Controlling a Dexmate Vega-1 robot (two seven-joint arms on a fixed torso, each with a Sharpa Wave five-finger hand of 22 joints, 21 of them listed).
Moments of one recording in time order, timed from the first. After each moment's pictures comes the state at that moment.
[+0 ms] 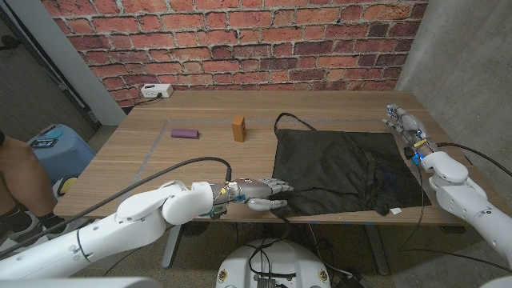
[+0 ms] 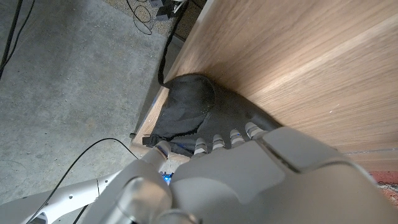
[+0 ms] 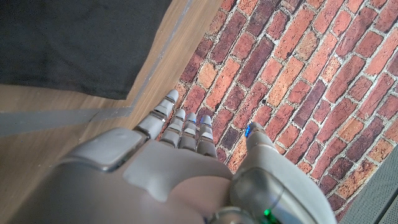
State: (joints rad) left arm 1.12 1.05 0.60 -2.29 0.51 0.03 -0.36; left_hand 0.06 0.26 0.57 0.21 0.18 -0.13 -0.08 0.19 0.18 -0.16 -0.02 0.20 0.18 -0.17 0.08 0.19 0.18 -0.17 0.07 0.19 0.18; right arm -0.90 -0.74 -0.22 -1.08 0.62 0.47 0.11; right_hand 0.28 0.15 0.36 -0.08 0.18 0.16 -0.01 0.18 0.18 0.10 0.02 0.19 0.19 0.06 -0.04 0.21 0.21 0.32 -0.04 0.19 0.17
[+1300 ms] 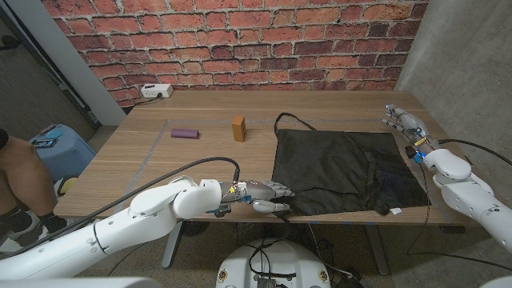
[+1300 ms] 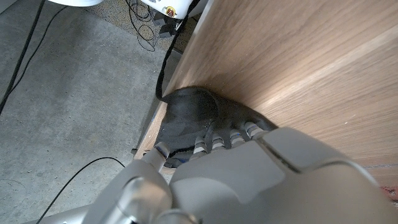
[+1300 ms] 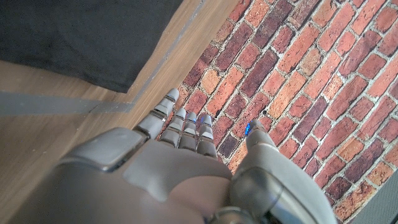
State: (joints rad) left arm 1.03 0.99 0.67 -2.24 0.56 0.04 -0.47; left_hand 0.06 0.26 0.54 0.21 0.18 -0.11 -0.06 0.18 0.18 -0.14 -0.02 0.20 0.18 -0.17 0.08 0.20 0.18 -0.17 0.07 0.20 0.18; right arm -0.91 -0.78 -0.24 -1.11 0.56 0.41 0.06; right_hand 0.30 0.16 0.36 -0.10 0.18 0.18 0.00 0.19 0.18 0.14 0.04 0.20 0.19 0.09 -0.03 0.21 0.20 0.35 -0.04 0.20 0.17
